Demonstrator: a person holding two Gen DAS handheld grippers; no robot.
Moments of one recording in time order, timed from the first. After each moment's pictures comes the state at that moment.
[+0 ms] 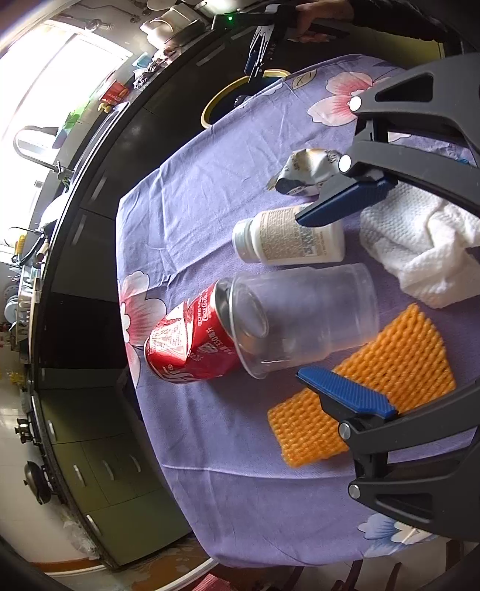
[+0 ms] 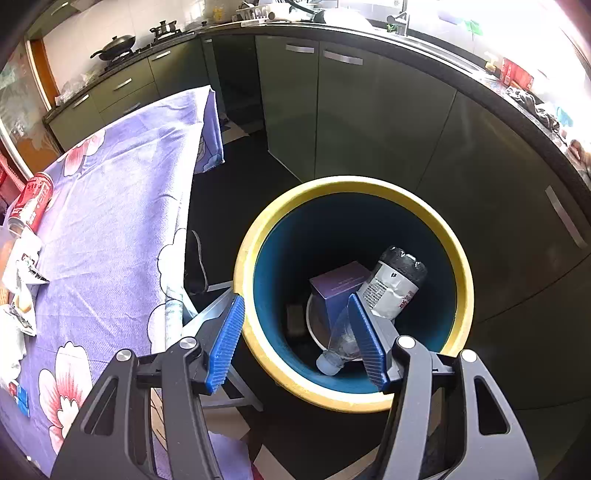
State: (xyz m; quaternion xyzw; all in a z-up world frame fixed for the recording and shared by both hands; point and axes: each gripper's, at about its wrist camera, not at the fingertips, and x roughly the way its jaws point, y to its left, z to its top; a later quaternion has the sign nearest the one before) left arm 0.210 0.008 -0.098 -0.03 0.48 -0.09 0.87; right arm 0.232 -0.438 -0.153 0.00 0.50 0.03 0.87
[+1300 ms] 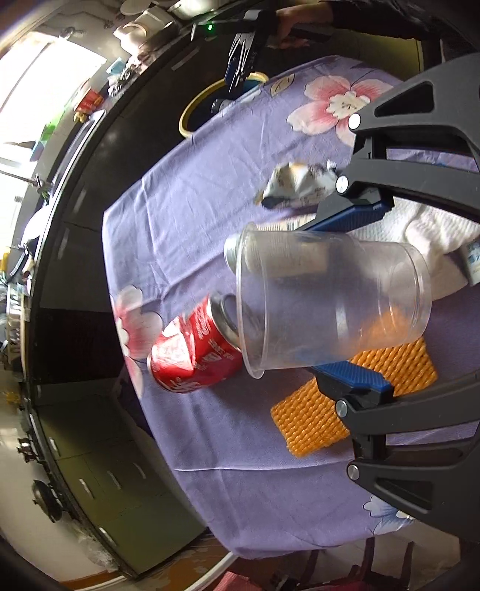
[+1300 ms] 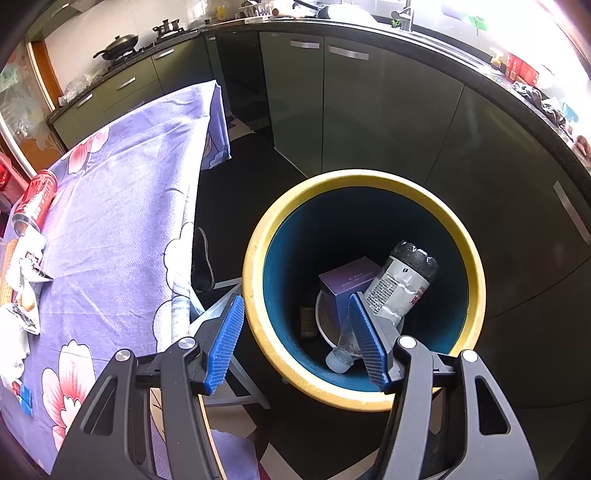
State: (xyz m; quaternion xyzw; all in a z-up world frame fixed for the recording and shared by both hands) left arm 0.198 -0.007 -0.070 0.02 0.50 -0.11 0.86; right arm 0.234 -0.440 -0.157 0.01 0.50 0.05 0.87
